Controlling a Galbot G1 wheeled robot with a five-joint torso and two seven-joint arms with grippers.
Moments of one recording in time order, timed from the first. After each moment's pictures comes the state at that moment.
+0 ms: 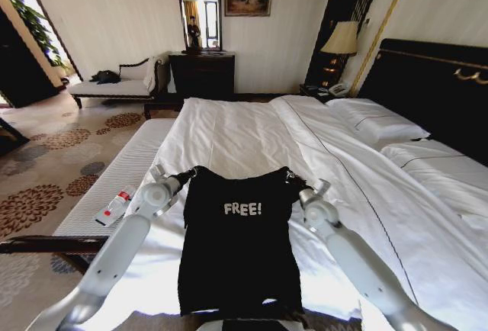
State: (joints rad) left arm 0.69 -1.06 -0.18 -1.60 -1.36 0.44 -0.41; right arm -0.77 1.03 0.11 1.57 1.05 -0.11 0.36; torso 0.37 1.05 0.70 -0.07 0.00
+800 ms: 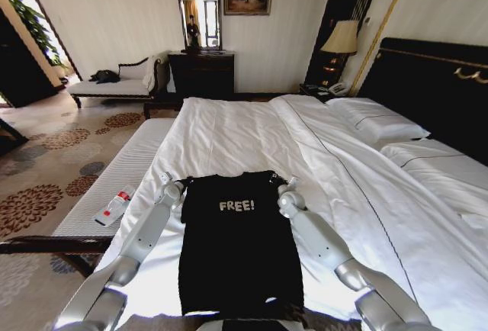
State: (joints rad) left arm 0.57 -1.20 -0.17 -1.14 -1.22 0.32 -0.32; right arm -0.61 1.20 -0.01 1.20 1.01 -0.06 0.36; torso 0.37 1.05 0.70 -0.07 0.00
